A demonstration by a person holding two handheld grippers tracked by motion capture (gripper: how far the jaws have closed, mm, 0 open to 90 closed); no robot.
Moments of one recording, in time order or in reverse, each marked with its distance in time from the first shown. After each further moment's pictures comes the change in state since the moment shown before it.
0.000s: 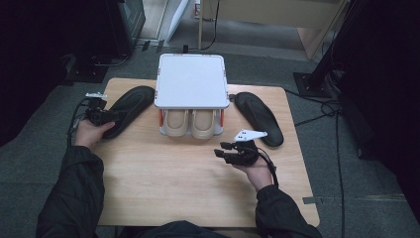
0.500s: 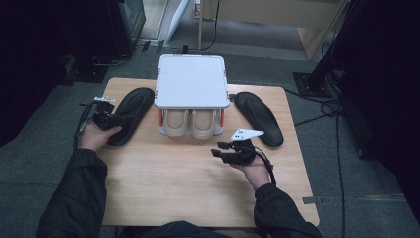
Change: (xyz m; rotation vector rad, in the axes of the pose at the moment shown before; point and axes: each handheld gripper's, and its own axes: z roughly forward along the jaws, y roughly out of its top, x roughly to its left) left arm -0.023 -0.005 0.008 0.021 -0.036 -0.016; right arm 0.002 0.004 0.008 0.005 0.021 -0.005
